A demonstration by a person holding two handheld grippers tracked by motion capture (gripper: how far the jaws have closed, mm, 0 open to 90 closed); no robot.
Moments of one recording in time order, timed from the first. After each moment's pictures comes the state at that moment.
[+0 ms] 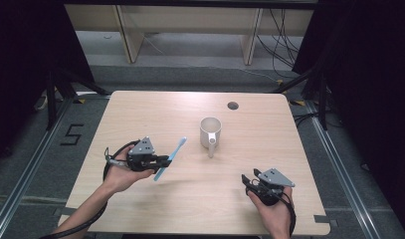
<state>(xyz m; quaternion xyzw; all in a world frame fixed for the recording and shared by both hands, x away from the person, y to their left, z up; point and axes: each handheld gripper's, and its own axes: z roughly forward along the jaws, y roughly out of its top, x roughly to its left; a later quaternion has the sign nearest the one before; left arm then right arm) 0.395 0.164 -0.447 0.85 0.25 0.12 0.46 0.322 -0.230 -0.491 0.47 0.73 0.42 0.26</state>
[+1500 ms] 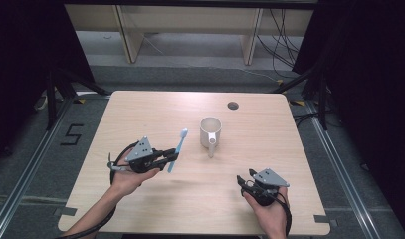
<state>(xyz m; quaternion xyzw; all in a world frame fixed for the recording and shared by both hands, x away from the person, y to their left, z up) 0.391 0.154 -0.455 0.77 0.22 0.16 0.58 0.320 -0.217 -0.491 0.46 0.74 0.42 0.25</state>
